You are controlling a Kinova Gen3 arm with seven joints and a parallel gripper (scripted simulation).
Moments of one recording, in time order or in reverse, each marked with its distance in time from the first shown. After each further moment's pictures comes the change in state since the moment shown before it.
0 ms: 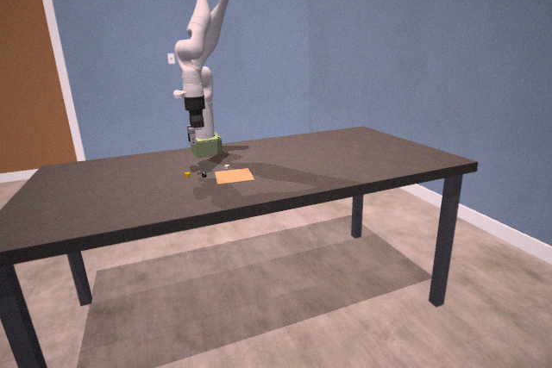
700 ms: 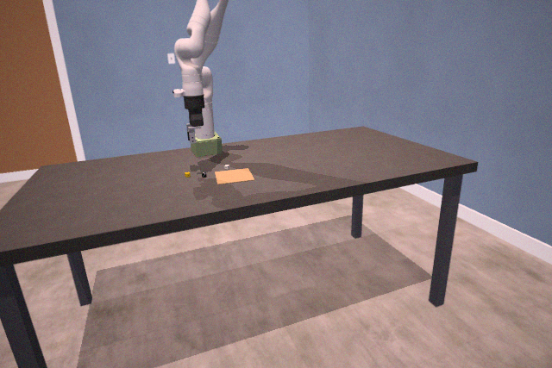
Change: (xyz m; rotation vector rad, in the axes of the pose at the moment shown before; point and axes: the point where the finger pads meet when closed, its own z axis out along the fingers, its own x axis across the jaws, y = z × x) arm 0.002 -0.001 -0.005 0.002 0.006 0.004
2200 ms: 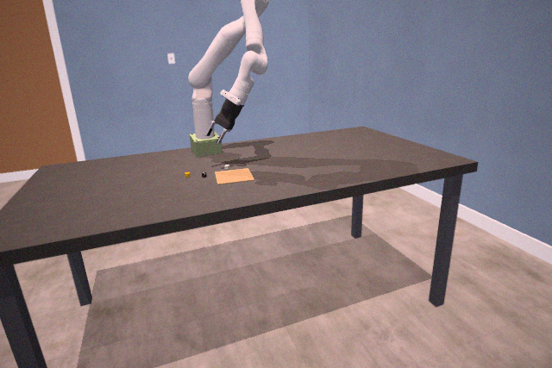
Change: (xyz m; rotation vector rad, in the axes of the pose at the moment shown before) arm 0.024 0.096 0.009 0.410 0.378 -0.829
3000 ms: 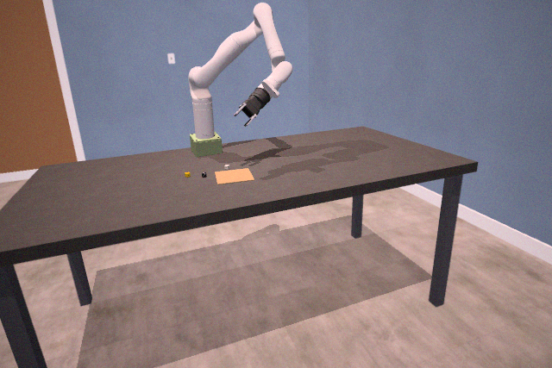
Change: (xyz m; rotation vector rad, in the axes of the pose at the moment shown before) arm -0.067 0.012 -0.124 0.744 0.162 -0.502
